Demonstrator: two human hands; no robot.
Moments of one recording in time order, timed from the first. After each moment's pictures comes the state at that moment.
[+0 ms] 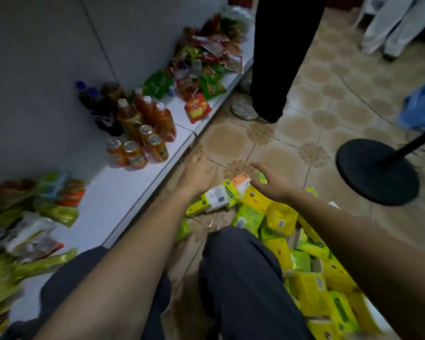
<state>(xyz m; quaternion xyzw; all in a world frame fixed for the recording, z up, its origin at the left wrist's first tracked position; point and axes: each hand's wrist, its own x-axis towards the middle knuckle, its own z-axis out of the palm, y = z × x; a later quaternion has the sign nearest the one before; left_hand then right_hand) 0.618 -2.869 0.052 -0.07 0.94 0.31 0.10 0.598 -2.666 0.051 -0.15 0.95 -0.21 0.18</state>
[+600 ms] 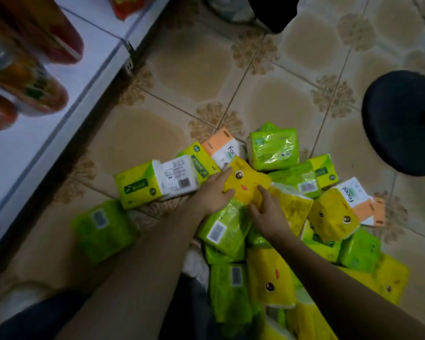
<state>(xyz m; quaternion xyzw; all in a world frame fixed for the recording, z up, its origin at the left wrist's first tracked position) 0.514 -2.764 -0.252 -0.01 0.81 0.44 0.38 0.554 -2.614 -0.222 0.16 0.90 -0.28 0.29</state>
